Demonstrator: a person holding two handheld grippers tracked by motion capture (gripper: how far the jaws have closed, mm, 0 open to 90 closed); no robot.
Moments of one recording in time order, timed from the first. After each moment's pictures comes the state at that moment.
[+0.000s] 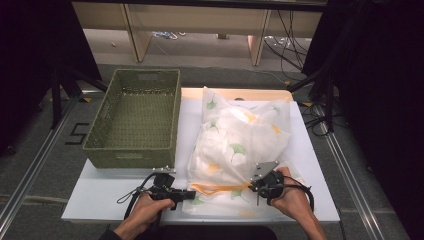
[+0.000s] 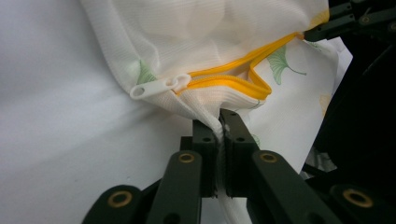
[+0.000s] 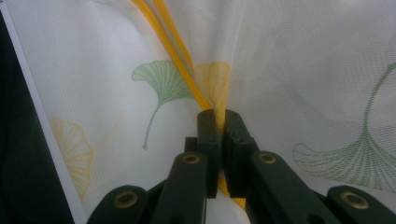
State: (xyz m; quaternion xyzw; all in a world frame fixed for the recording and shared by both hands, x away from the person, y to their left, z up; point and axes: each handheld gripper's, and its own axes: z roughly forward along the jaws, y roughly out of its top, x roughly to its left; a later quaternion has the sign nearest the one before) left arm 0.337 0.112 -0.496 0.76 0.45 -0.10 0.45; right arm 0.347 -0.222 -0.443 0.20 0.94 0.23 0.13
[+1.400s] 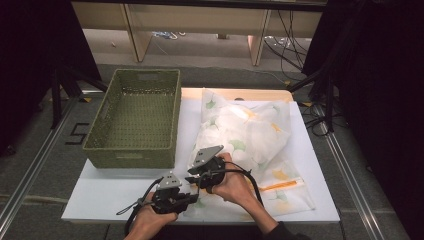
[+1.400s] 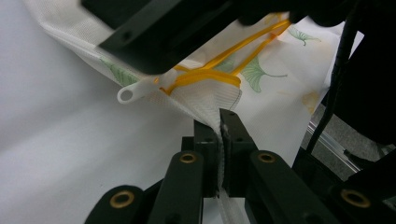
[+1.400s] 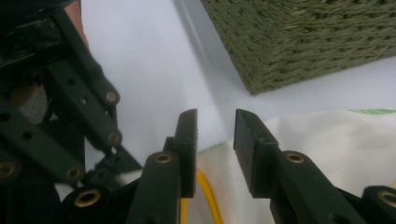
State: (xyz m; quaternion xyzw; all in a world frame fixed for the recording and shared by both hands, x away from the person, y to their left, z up) left arm 0.299 0.094 -0.468 0.80 0.39 0.03 0.46; right arm 0.369 -0.072 -0.423 0.14 0.91 0.37 0.06
